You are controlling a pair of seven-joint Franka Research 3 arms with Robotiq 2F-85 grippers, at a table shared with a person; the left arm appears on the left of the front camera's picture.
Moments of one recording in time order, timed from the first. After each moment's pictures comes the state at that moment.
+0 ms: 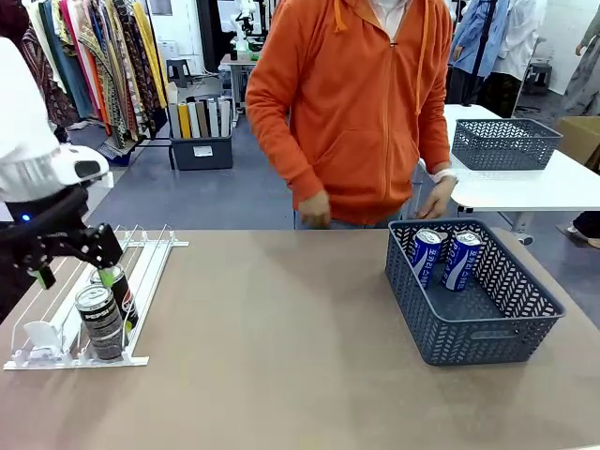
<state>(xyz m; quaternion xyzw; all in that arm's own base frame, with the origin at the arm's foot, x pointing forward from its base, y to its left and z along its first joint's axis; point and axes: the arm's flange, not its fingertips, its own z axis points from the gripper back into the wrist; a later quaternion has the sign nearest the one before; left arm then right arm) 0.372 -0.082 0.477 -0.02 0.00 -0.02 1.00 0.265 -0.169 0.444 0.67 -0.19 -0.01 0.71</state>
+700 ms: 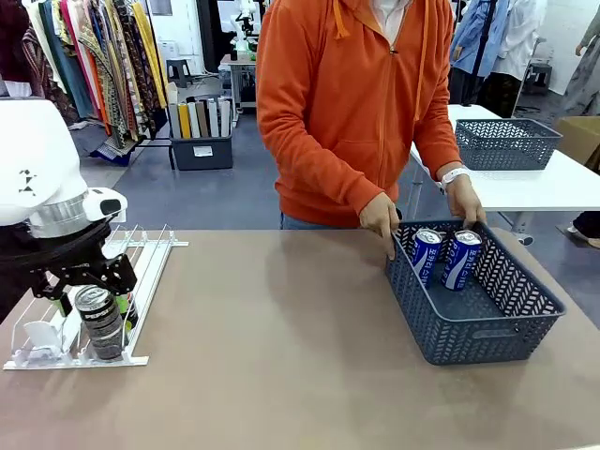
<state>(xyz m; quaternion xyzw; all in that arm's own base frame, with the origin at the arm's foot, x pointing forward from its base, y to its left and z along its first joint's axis) 0.398 -0.079 0.406 -0.01 0.03 0.01 1.00 0.265 -0.169 0.444 0.67 -0.19 -0.01 0.71</state>
